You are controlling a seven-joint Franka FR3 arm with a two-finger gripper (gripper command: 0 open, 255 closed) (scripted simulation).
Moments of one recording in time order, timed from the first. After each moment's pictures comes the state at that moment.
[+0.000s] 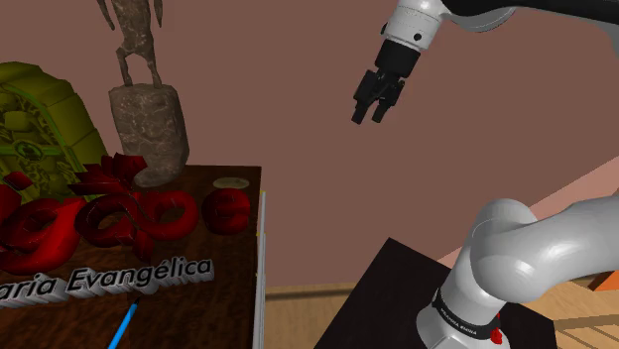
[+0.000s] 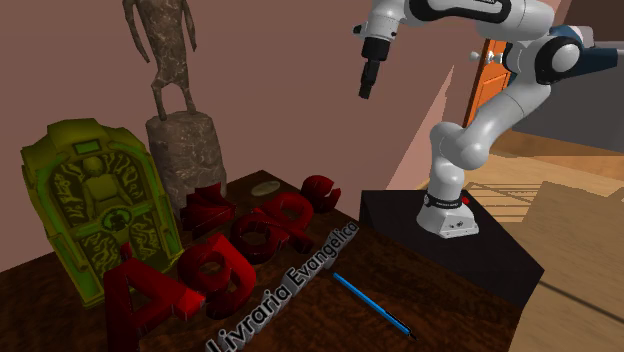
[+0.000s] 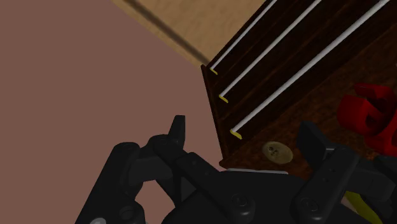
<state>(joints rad) 0.02 -0.83 -0.05 -2.28 0.10 1.66 0.09</state>
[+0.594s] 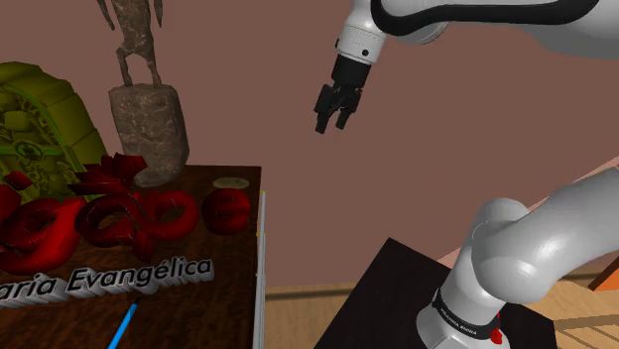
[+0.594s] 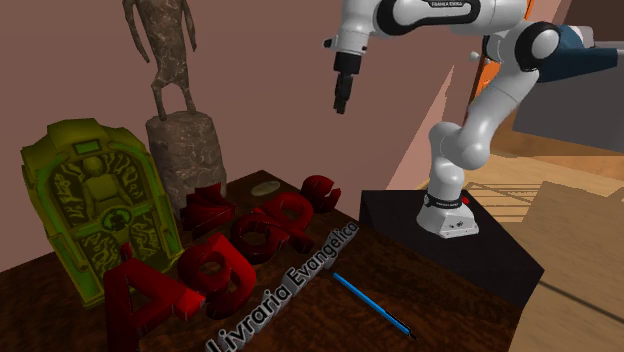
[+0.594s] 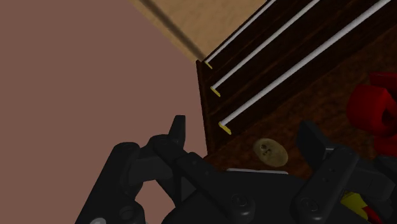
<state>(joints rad) 0.06 -0.58 -0.03 -2.21 0.10 1.79 0.03</state>
